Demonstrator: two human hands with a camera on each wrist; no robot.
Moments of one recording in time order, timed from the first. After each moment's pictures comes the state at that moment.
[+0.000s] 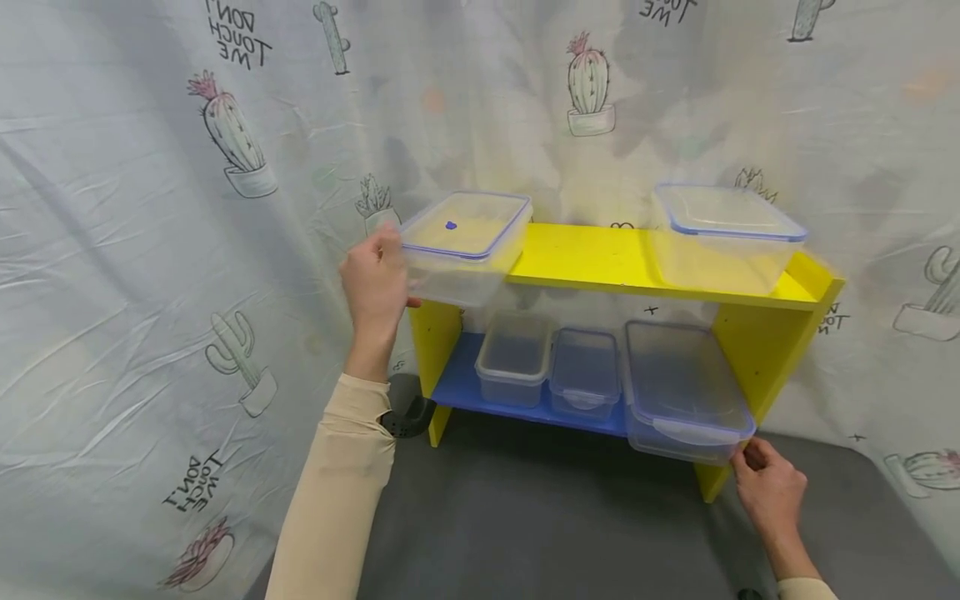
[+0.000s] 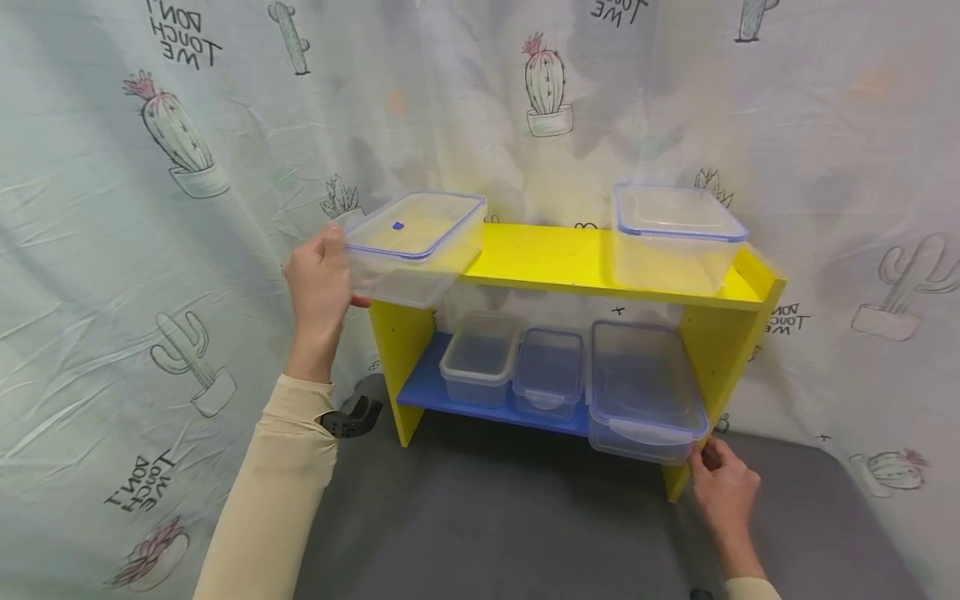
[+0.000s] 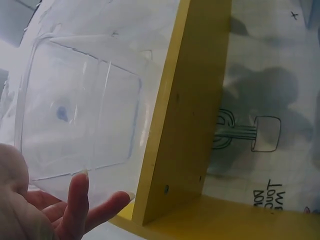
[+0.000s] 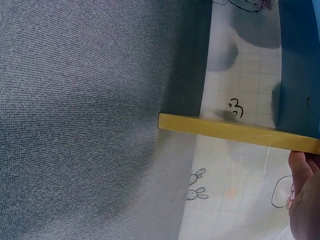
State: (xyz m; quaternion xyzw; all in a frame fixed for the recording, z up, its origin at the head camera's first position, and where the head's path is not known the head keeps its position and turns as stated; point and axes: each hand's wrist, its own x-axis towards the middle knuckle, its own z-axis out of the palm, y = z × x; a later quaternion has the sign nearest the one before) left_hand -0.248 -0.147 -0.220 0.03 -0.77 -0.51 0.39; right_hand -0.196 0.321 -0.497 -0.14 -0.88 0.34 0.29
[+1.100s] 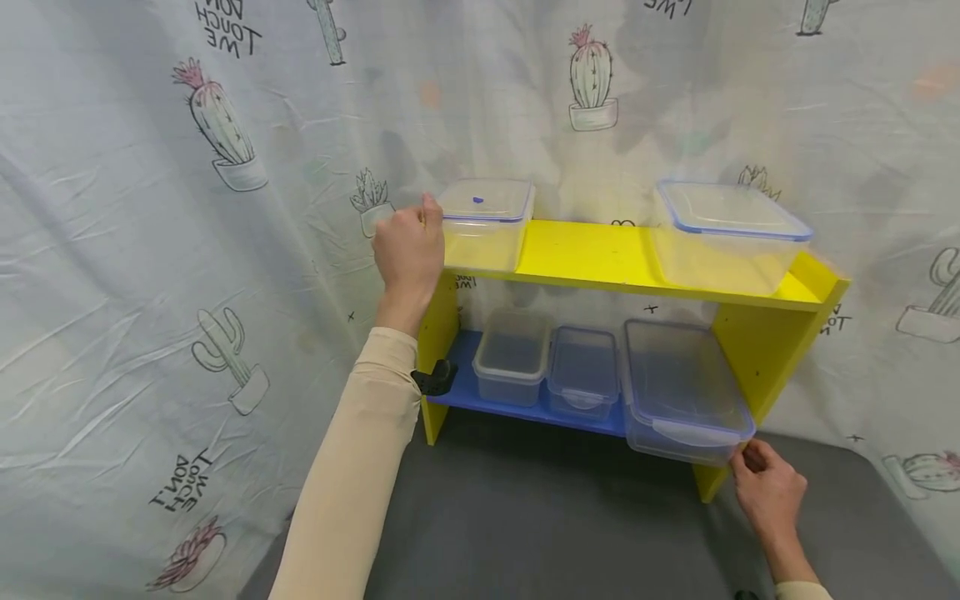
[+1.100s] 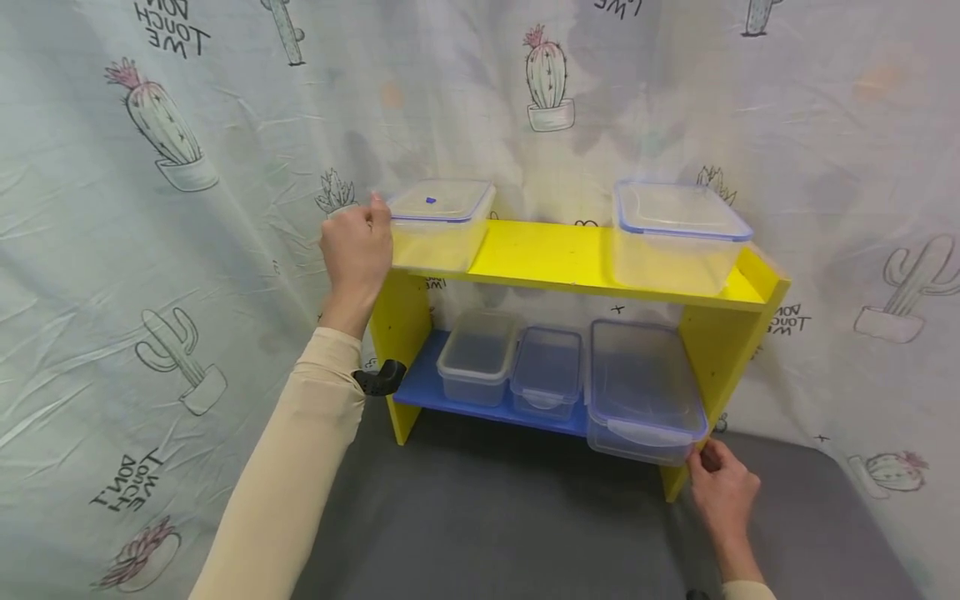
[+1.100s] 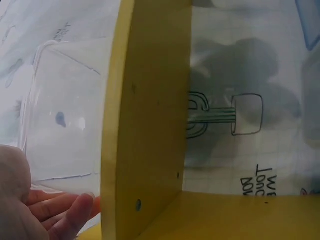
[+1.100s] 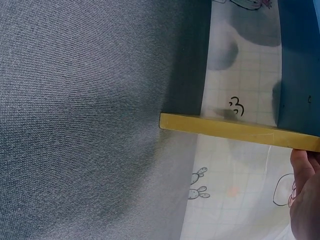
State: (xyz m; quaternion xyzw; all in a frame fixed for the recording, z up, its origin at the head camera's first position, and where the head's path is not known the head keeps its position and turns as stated) left_hand -0.297 -0.119 -0.205 0.03 -0.84 -0.30 0.44; right_hand -0.201 0.321 -0.499 -0.13 -0.87 0.35 0.33
